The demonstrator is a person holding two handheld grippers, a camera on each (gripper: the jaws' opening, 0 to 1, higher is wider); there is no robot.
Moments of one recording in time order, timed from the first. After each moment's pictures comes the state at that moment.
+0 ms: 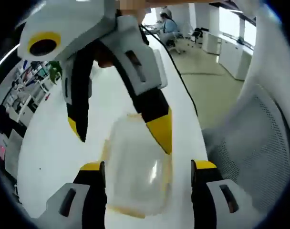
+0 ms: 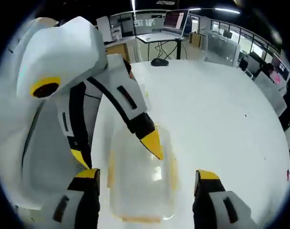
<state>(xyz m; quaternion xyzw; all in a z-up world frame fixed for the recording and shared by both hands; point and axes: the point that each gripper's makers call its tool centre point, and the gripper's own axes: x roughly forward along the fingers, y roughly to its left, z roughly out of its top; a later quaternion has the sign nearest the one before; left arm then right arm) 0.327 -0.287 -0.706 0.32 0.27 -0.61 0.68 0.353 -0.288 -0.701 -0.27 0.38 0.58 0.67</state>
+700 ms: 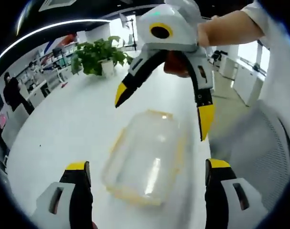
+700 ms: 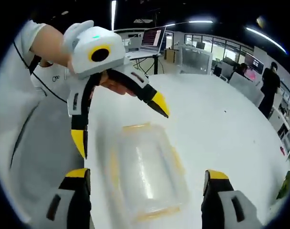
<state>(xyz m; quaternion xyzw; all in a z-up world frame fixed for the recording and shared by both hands) 0.344 -0.252 -0.712 0.25 0.27 -0.58 0.73 0.335 -0.309 -0.713 -0.22 0.33 0.53 0.75</state>
